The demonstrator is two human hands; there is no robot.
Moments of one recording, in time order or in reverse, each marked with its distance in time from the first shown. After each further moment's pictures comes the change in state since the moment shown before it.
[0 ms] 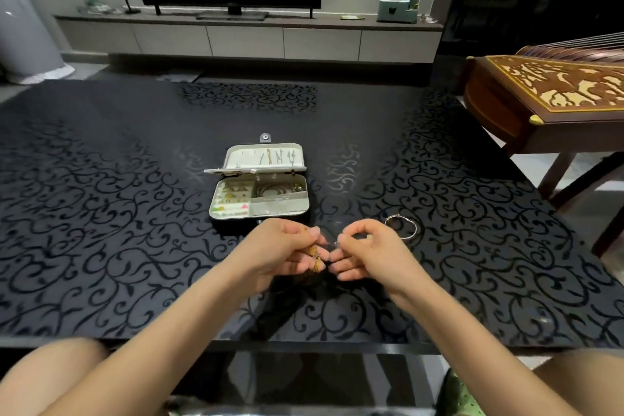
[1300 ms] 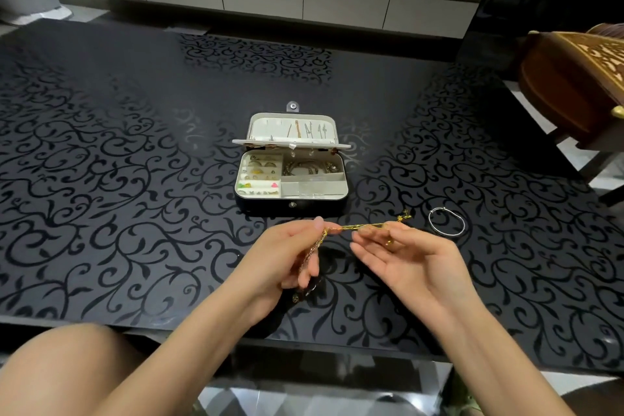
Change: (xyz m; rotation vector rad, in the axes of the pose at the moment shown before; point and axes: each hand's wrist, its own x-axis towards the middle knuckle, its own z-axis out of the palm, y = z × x) left_hand -0.015 -0.037 -0.062 -0.127 0.089 0.132; right_hand 0.008 -0.001 0.048 0.789 -0.148 0.090
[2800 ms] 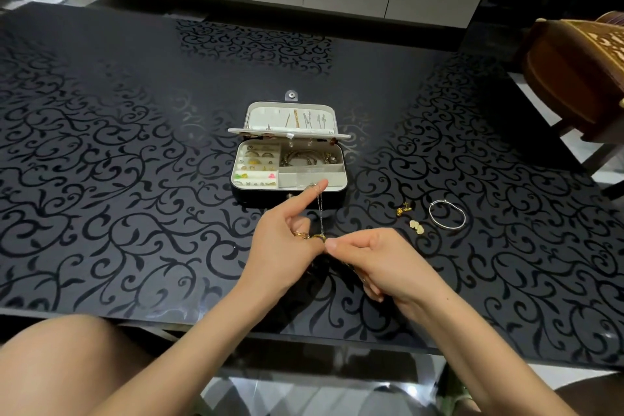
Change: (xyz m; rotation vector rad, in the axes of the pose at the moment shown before) left_hand 0.009 -0.005 0.014 0.353 0.261 0.367; right_hand 0.006 0.014 0.011 -1.061 0.016 0.016
